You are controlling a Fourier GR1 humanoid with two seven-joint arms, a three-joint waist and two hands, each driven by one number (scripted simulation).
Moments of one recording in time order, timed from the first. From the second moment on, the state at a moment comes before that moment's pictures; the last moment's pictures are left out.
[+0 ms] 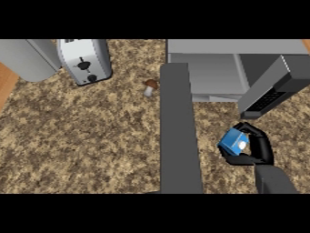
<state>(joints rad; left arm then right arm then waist) 0.33 0.04 0.59 -2.21 0.53 -0.56 0.10 -0.35 -0.16 -0.20 -0.51 0.09 0.01 -1.04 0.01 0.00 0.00</state>
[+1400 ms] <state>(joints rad) 0.28 0.09 0.67 -2.13 0.57 -0.58 0.15 -0.62 -0.07 -0.08 -0.80 0.24 -0.25 -0.56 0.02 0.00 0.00</state>
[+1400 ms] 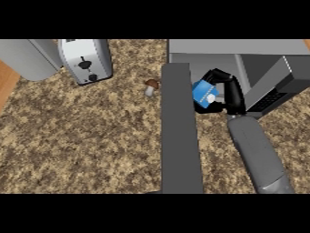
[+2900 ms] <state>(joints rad) 0.17 0.11 0.61 -2.00 0.50 -0.63 0.10 -1.04 -0.27 -0.18 -0.15 0.42 -0.76 -0.62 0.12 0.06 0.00</state>
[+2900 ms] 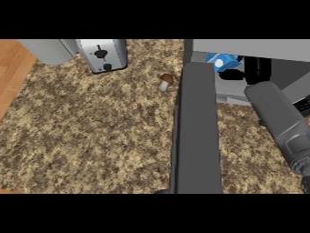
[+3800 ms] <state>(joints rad) 0.12 0.12 0.56 -1.95 0.39 -0.66 0.06 -1.05 -0.28 -0.15 -0.10 0.46 -0.78 -0.60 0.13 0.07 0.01</state>
